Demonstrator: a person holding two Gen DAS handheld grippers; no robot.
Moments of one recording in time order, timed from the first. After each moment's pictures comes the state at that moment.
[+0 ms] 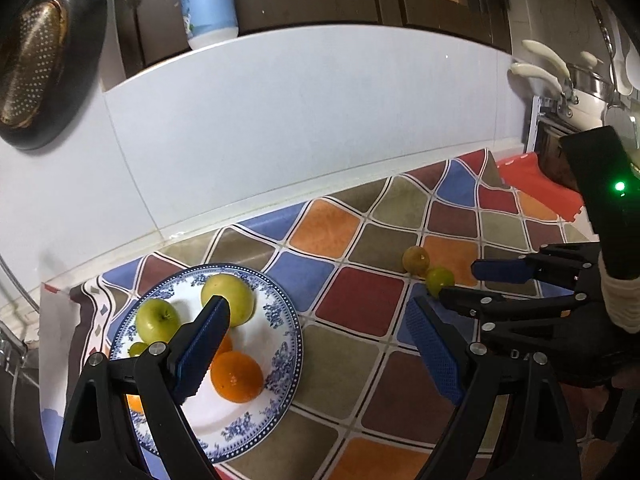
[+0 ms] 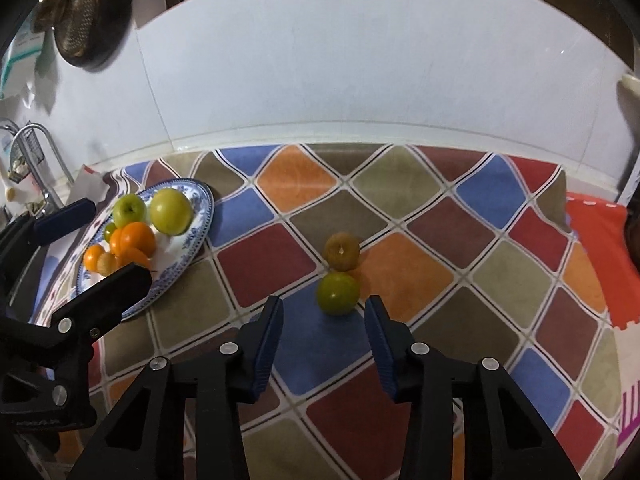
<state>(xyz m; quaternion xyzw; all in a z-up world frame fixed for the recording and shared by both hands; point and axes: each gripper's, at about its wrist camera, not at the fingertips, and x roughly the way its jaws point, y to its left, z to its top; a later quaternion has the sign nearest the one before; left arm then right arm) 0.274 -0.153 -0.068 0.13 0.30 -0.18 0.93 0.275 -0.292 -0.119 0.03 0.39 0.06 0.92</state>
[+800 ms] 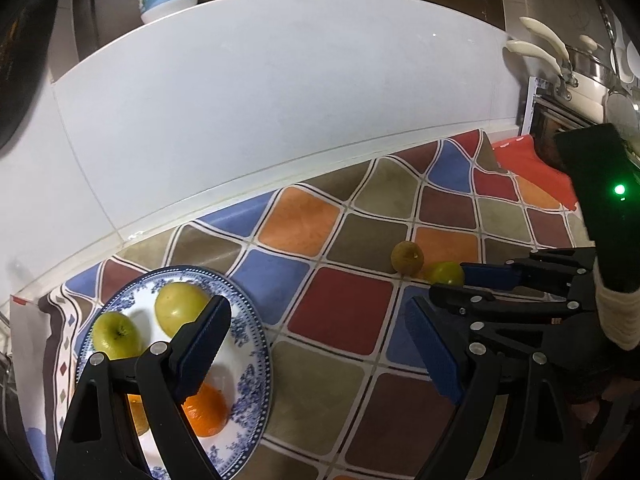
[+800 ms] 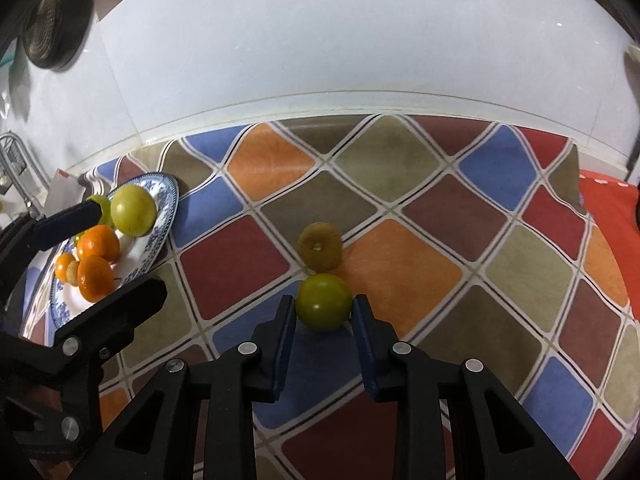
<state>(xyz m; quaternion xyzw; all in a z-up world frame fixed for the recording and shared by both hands) 0.303 -0.181 -0.090 0.14 0.33 -0.21 0.91 0.301 -0.305 -0.142 0.05 0.41 0.04 0.91</state>
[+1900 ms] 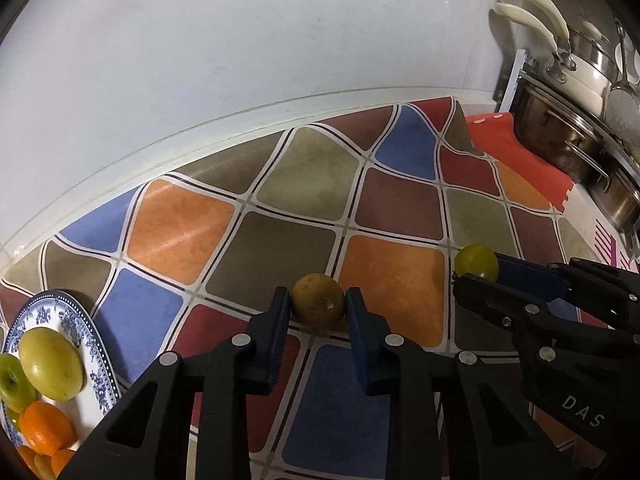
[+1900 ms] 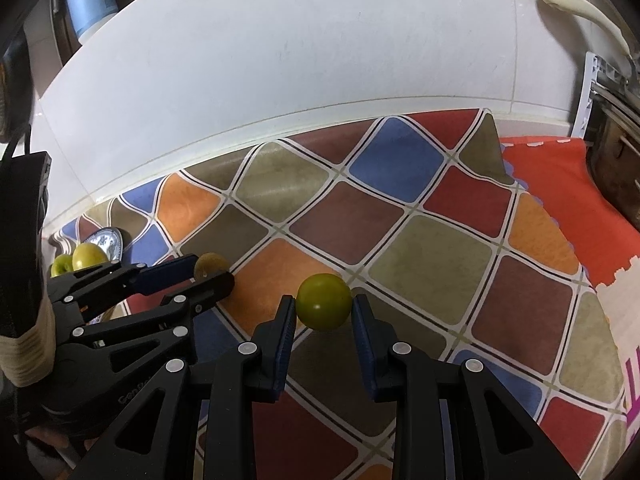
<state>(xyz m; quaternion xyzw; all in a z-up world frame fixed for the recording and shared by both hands) 0.355 -0.261 -0.130 0.13 0.40 -0.28 0.86 0.293 -0.375 -0.131 0.11 0.38 -0.03 0.92</state>
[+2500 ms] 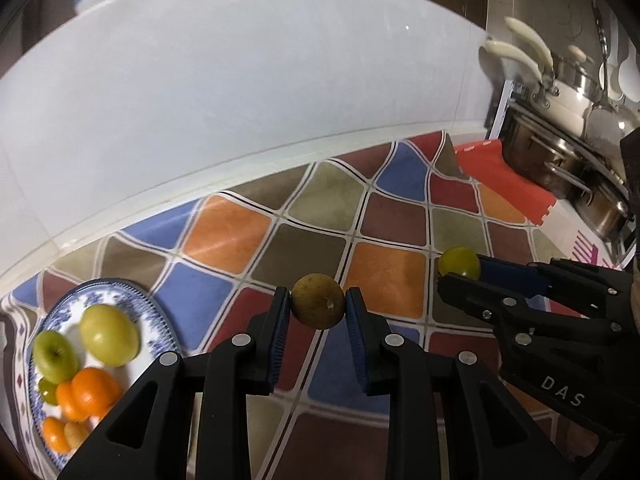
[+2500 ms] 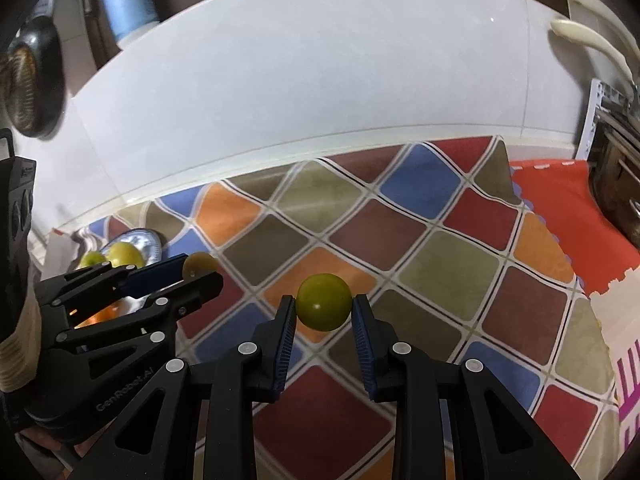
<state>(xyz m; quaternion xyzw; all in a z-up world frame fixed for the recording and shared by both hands) 0.316 -0.219 -0.084 0.11 0.37 -0.27 0.88 0.270 -0.350 -0.105 0.10 0.36 0.00 0.93</state>
